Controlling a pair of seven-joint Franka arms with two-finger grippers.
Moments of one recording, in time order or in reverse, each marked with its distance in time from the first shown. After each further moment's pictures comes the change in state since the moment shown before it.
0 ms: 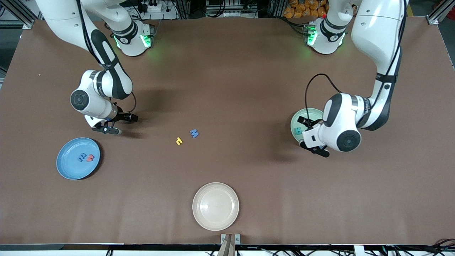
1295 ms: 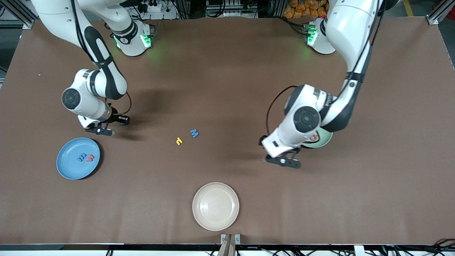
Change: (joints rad) left arm -0.107 0.100 -0.156 0.240 0.105 0.463 -0.359; right arm -0.015 -0.038 -0.045 0.056 0.001 -0.009 0.000
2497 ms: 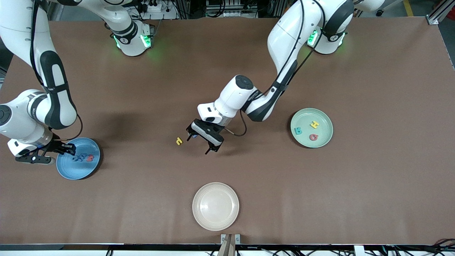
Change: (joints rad) left arm -0.296 0.313 -0.021 0.113 0.000 0.804 0.001; right arm -0.245 0.218 -0.056 0.438 -0.028 -0.018 -0.416
